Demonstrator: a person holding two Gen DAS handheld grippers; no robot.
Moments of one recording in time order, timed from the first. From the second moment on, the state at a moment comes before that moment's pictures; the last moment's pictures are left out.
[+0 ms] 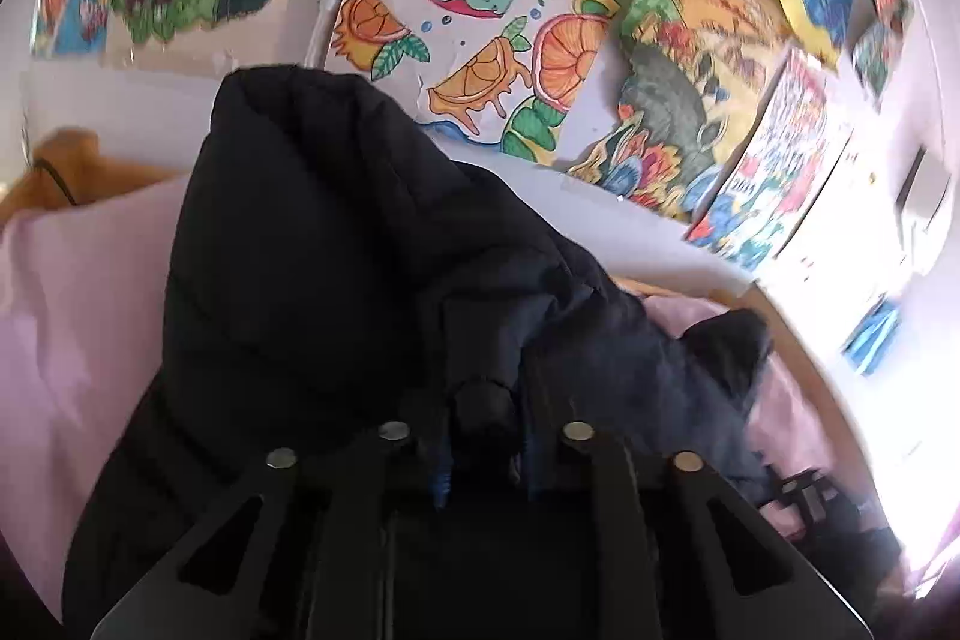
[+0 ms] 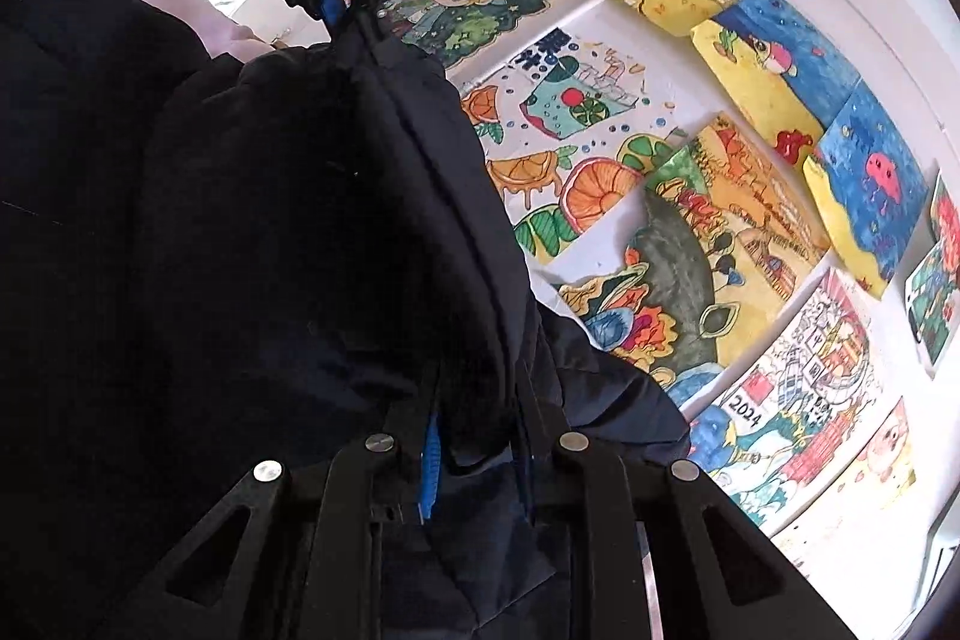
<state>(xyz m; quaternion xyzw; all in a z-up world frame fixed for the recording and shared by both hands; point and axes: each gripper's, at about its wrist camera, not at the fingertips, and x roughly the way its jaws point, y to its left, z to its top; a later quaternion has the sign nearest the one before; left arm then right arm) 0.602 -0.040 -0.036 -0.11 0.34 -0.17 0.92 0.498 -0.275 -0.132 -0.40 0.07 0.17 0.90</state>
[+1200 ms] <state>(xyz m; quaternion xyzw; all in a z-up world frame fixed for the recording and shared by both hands) 0.607 -0.018 -0.076 -0.16 0.36 -0.20 0.90 0.608 -0.249 -0.153 -0.27 0.19 0.05 0.94</state>
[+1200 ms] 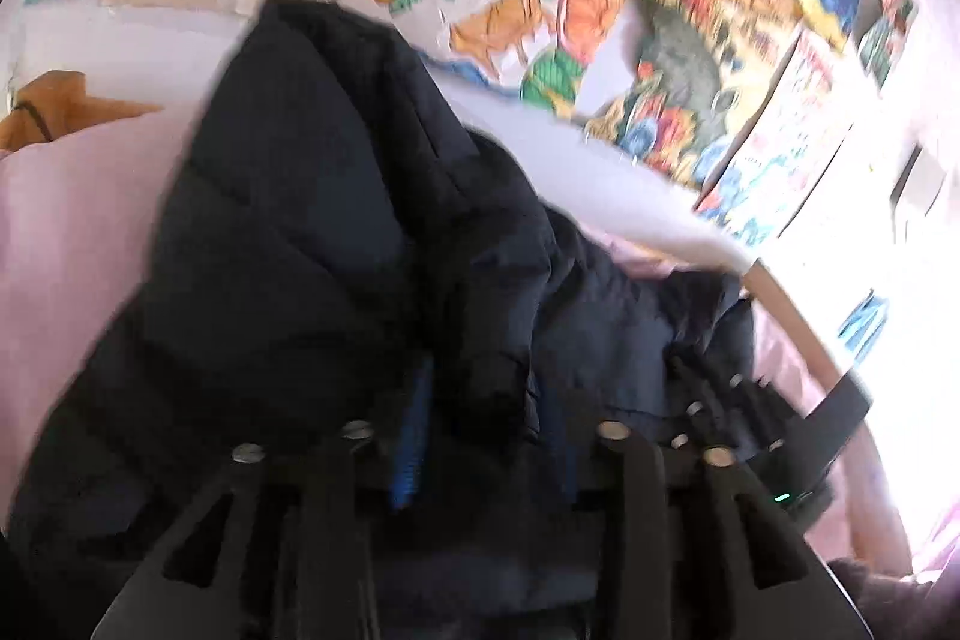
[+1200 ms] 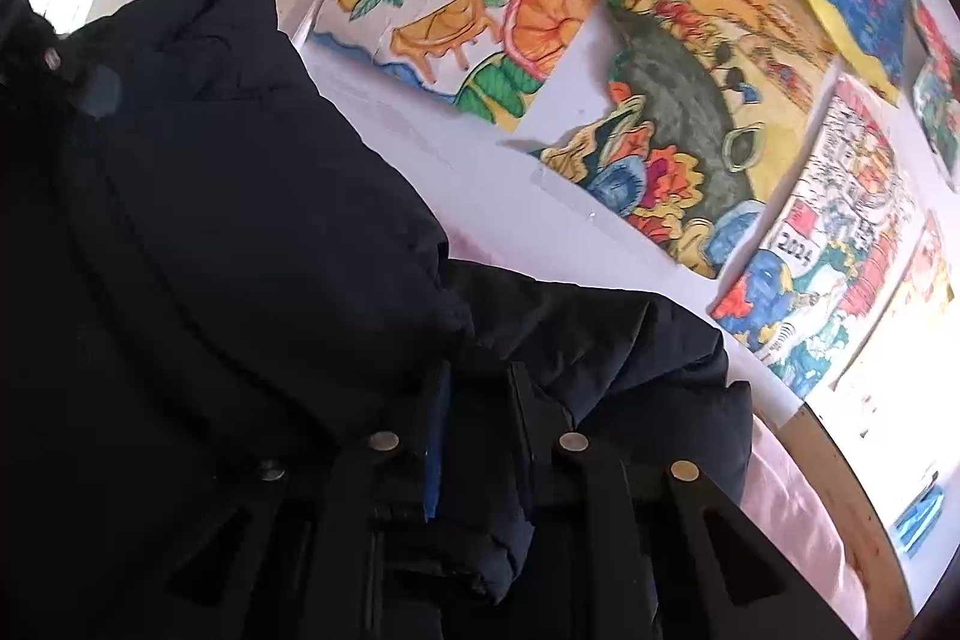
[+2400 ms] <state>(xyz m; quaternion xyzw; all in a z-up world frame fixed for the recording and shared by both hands) 0.684 -0.010 -0.099 -0.10 0.29 -0.04 0.95 0.619 -0.264 -0.170 -0.31 0.12 0.02 0.94</state>
